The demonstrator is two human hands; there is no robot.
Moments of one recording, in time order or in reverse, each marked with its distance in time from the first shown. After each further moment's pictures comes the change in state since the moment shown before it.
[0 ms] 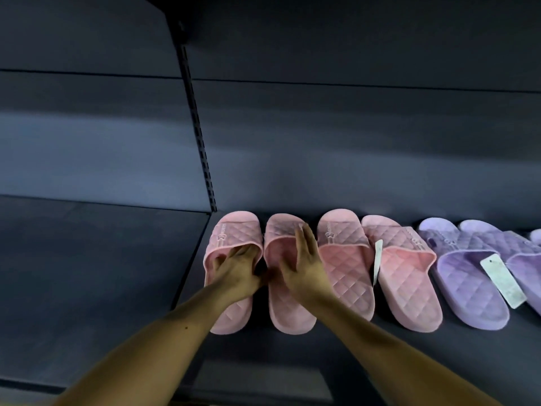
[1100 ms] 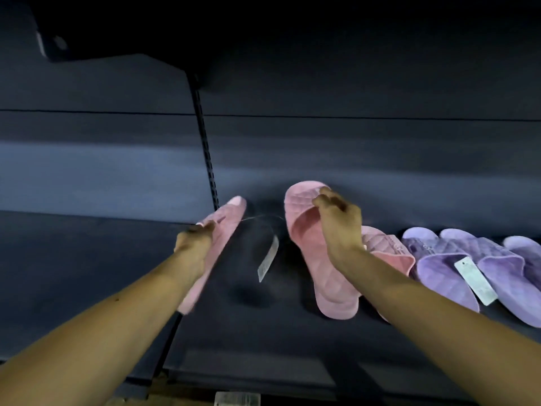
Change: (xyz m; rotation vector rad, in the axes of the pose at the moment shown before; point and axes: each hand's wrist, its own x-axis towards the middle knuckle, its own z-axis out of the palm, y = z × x) left_hand -0.027 0.012 -0.092 -0.828 0.411 -0.670; right_hand -0.004 -0.079 -0.106 0.704 0.420 0.234
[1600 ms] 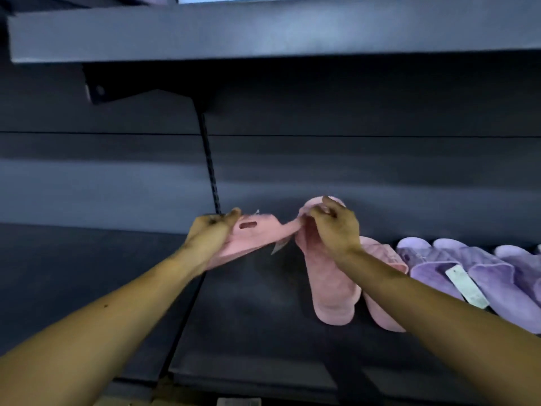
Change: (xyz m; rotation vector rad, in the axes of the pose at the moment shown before) left_hand -0.069 0.032 -0.025 -0.007 -0.167 0.425; right_hand 0.001 -0.009 -0.015 -0.385 -0.061 -0.119
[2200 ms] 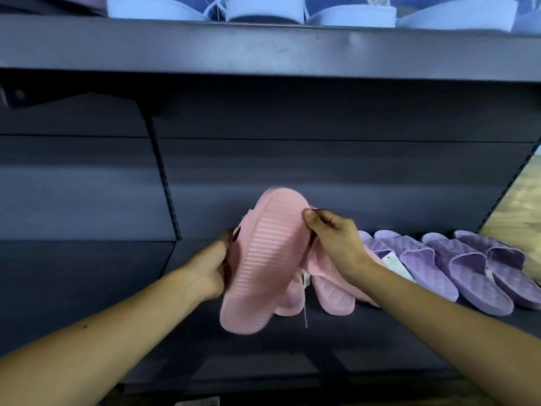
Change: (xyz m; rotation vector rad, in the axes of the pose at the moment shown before) left_hand -0.054 0.020 0.060 -0.554 -0.411 -0.540; right_hand -0.028 0.022 -0.081 0.274 -0.054 -0.067
